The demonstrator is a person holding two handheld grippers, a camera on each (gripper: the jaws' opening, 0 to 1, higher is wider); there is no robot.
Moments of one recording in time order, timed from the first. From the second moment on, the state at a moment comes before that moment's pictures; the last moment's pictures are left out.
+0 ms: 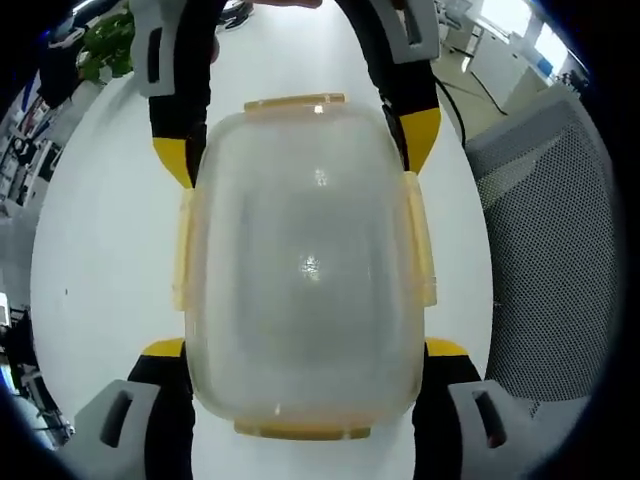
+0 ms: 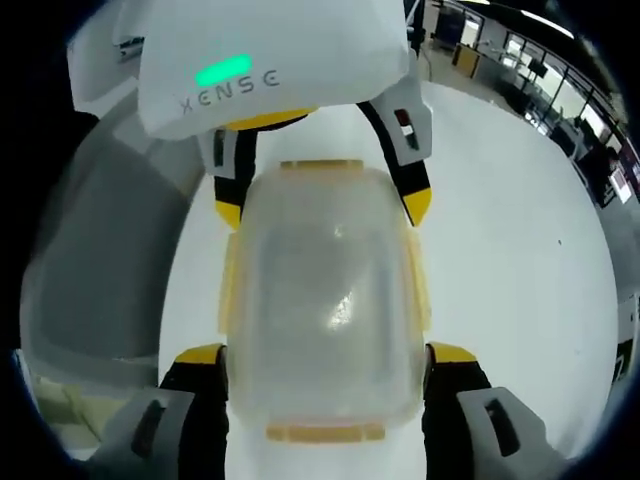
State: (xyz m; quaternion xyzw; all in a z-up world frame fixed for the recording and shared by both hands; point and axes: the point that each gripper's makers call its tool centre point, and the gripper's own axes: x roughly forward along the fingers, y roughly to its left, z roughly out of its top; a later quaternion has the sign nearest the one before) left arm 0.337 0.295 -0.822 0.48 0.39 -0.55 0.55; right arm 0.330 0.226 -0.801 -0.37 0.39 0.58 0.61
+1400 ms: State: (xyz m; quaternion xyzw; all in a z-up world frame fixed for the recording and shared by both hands) left arm 0.348 0.347 -0.823 0.49 0.39 -0.55 0.54; right arm 0.339 0.280 -0.803 -0.36 0.39 0.57 0.62
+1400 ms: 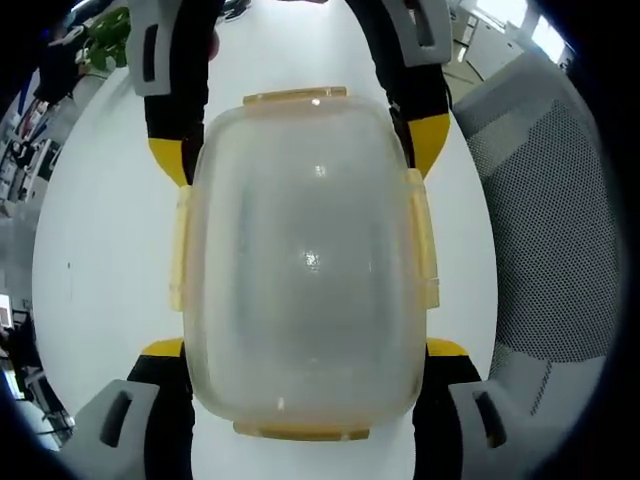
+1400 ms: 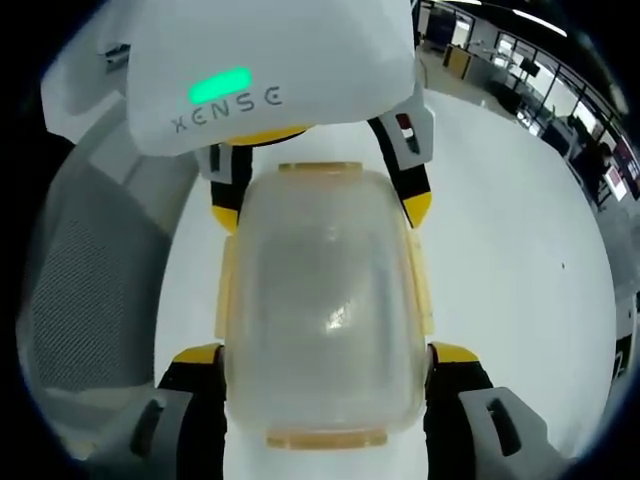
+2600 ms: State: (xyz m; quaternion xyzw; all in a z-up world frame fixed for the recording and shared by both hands) left arm 0.362 0.374 -0.823 0.49 0.38 -0.57 0.54; right arm 0.352 0.309 -0.805 -0.36 0.40 0.55 0.63
